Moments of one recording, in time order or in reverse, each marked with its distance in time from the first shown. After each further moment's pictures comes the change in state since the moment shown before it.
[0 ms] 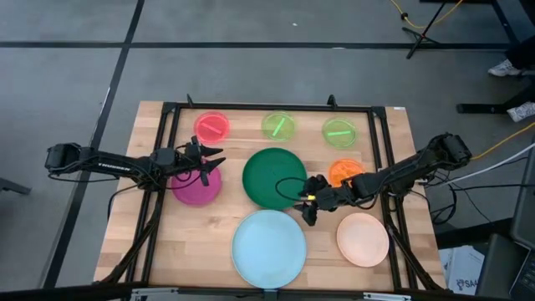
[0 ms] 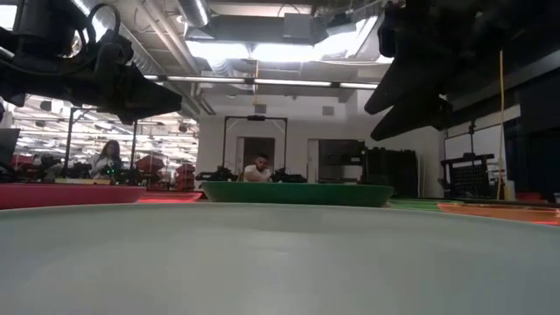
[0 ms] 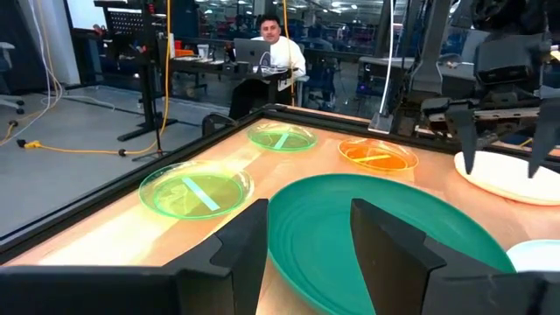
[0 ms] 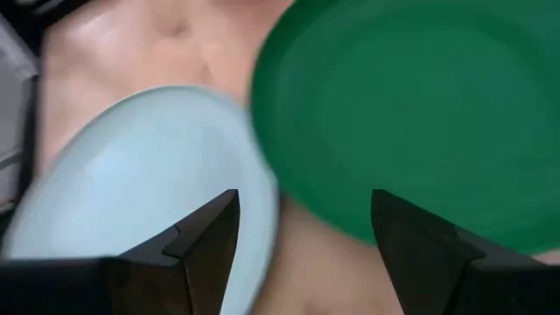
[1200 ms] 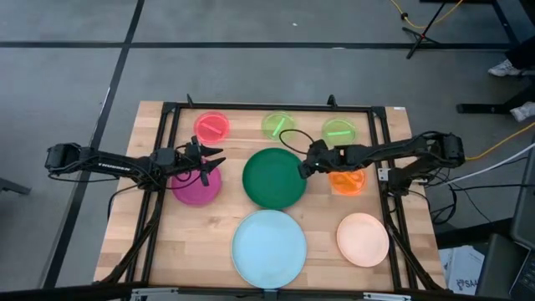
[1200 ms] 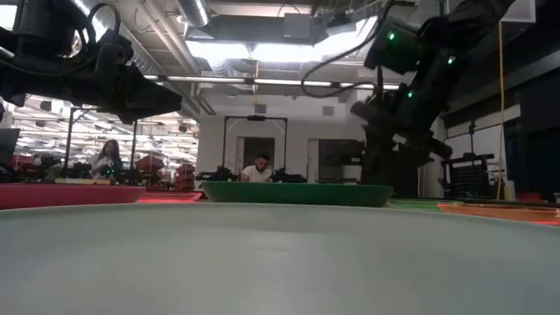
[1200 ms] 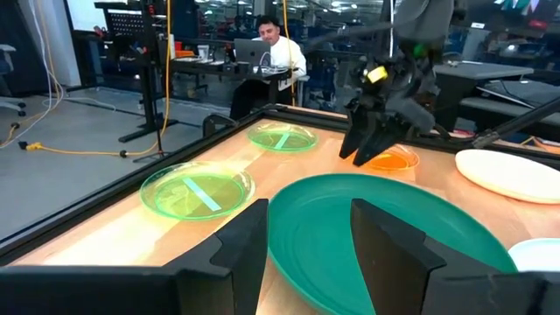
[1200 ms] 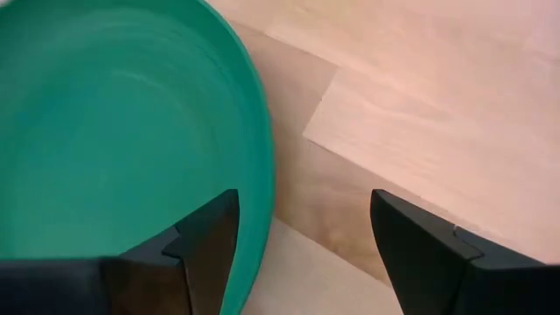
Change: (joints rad) left arm 0.000 0.000 0.000 0.000 -0.002 0.008; right arm -0.445 0.056 0.000 -0.241 -0.036 0.182
